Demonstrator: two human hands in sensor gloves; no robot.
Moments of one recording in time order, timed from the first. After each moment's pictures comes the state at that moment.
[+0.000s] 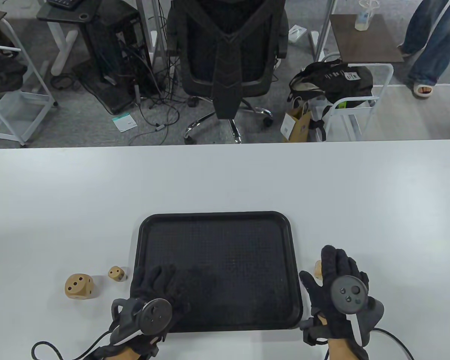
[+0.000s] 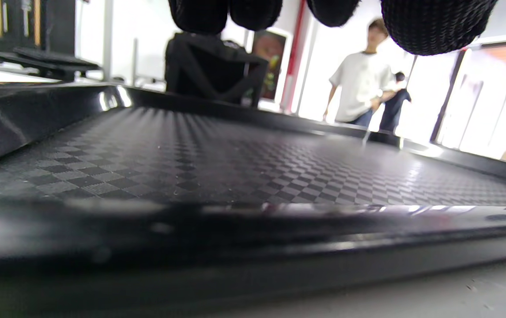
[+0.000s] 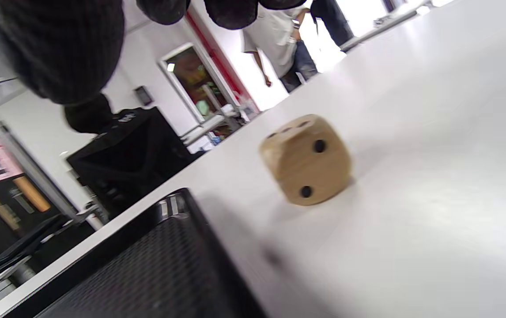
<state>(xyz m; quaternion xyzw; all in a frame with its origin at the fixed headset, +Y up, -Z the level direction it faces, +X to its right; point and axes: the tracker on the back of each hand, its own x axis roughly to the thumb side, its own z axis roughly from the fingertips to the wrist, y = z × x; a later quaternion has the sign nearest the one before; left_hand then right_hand) -0.196 -0.749 -0.174 -0.01 -0.19 0.10 0.98 0.230 -0.736 -0.181 -0.22 -0.09 0.93 0.28</state>
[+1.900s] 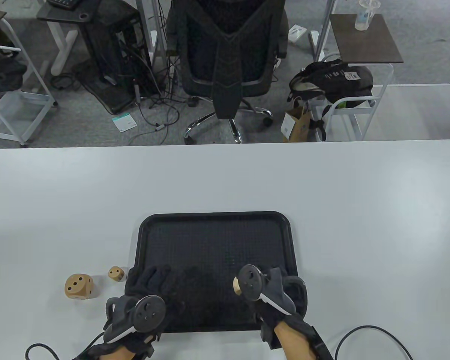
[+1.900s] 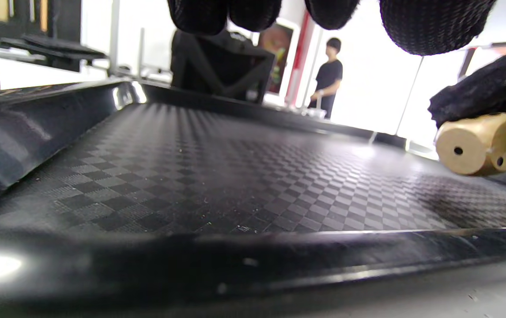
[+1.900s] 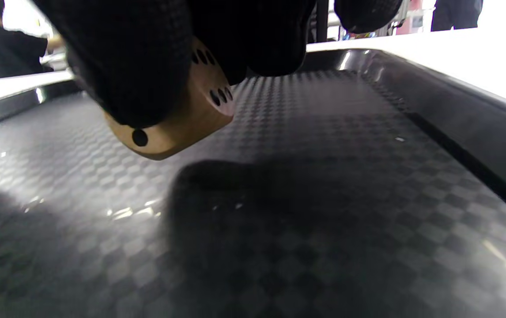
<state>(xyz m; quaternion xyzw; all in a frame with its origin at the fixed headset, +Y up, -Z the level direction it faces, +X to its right) -0.209 -0.750 -0.178 -0.03 -0.19 0.11 0.98 0.056 -0.740 -0.220 0.08 0.10 0.99 0.05</state>
